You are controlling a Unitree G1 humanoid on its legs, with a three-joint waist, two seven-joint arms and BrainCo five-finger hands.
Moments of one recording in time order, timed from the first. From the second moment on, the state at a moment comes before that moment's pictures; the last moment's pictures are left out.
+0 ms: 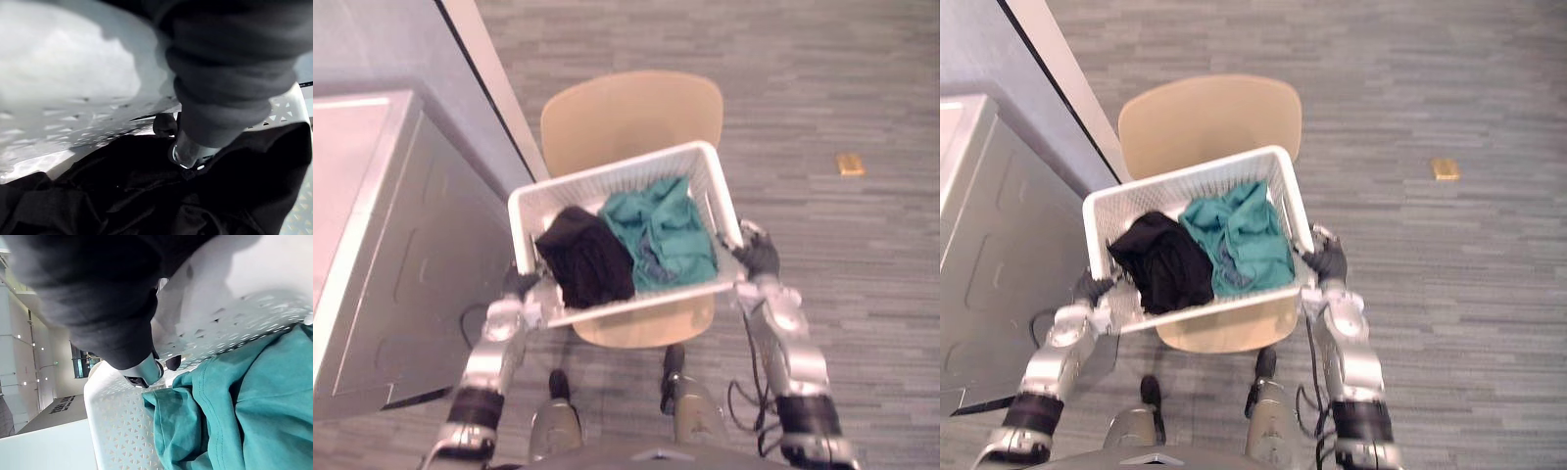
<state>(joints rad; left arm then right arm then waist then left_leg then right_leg) -0.27 0.21 -0.07 0.31 -0.25 0.18 0.20 -0.23 -0.27 -0.09 0.04 0.34 0.13 -0.12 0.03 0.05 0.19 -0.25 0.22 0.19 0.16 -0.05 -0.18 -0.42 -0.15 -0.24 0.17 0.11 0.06</state>
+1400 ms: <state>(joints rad) -1.09 0.40 -0.10 0.91 -0.29 0.23 0.34 -0.79 -0.39 0.05 0.48 0.39 0.15 -0.26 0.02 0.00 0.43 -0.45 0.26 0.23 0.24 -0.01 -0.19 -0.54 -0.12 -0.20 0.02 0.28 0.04</state>
